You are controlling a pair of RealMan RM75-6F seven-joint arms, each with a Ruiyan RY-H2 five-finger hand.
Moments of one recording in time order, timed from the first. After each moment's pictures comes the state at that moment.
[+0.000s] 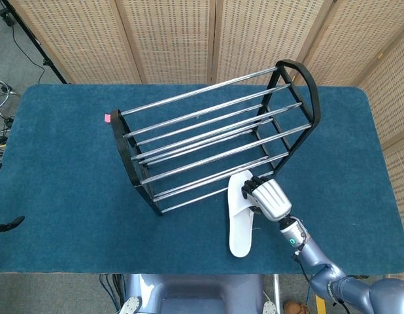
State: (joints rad) left arm -0.11 -0.82 -0.11 -1.97 1.29 1.40 -0.04; right arm 0.57 -1.75 0.06 -0.91 -1.71 1.39 0.16
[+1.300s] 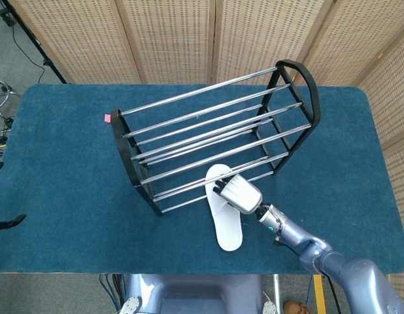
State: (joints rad) left arm -0.14 -0.83 -0.12 -1.97 1.23 1.36 -0.01; right arm 0.79 -1.84 0.00 -0.66 -1.83 1.35 0.14
